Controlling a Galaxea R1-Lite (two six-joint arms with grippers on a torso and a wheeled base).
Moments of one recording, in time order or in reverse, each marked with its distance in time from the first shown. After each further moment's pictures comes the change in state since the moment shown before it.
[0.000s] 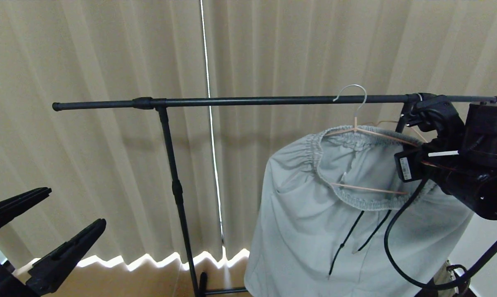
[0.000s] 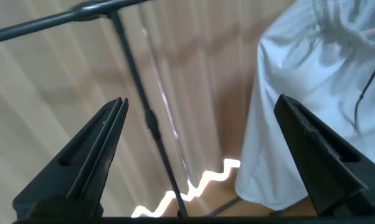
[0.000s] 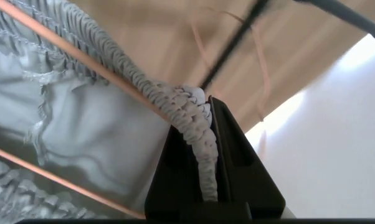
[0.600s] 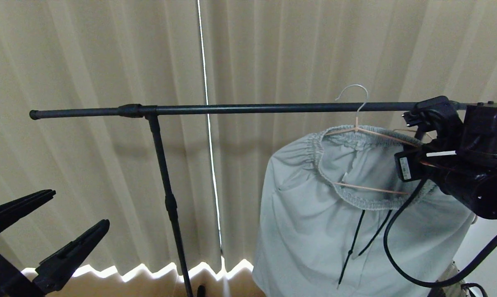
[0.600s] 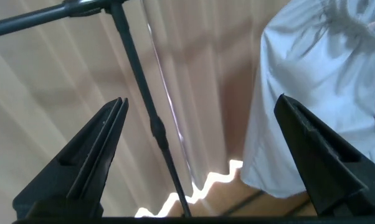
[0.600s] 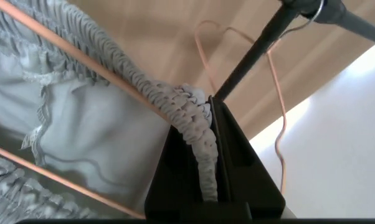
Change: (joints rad) left arm 0.003 0.023 0.004 0.000 0.004 -0.002; right arm -0.004 0.007 0.000 -0.001 0.000 0.019
